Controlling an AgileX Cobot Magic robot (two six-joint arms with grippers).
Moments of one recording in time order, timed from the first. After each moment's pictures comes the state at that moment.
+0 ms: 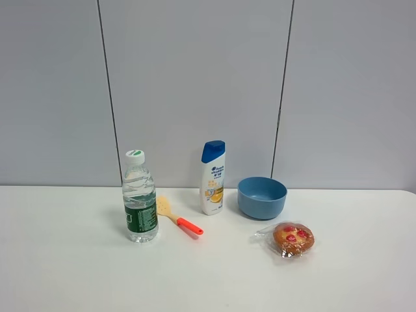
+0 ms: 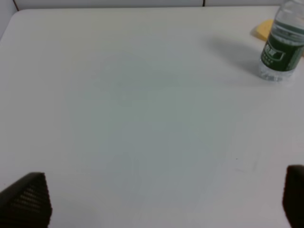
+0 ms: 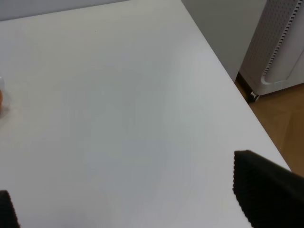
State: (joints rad) left arm 0.01 -0.01 -0.51 -0.02 1.05 0.00; right arm -0.08 0.00 -0.50 -0.04 1.07 0.04
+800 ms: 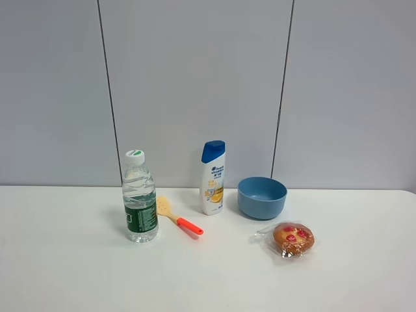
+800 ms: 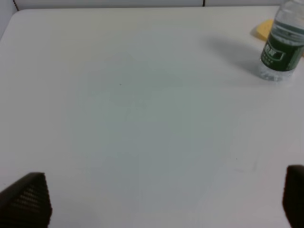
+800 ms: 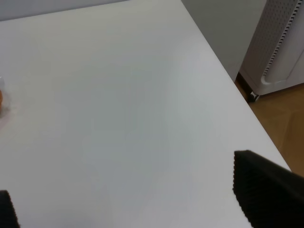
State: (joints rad) left arm 0.01 -0.01 -0.51 -0.02 1.05 0.00; right arm -0.08 0.00 -0.50 -0.04 1.07 0.04
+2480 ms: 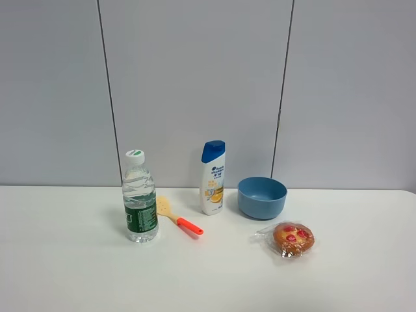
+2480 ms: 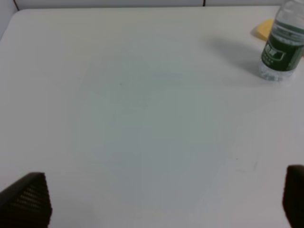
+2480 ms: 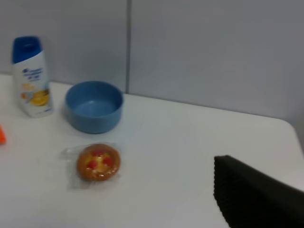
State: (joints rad) left arm 0.01 -0.01 -0.51 -0.02 1.05 0.00; right arm -0.08 0.32 -0.63 0.54 0.87 -0.63
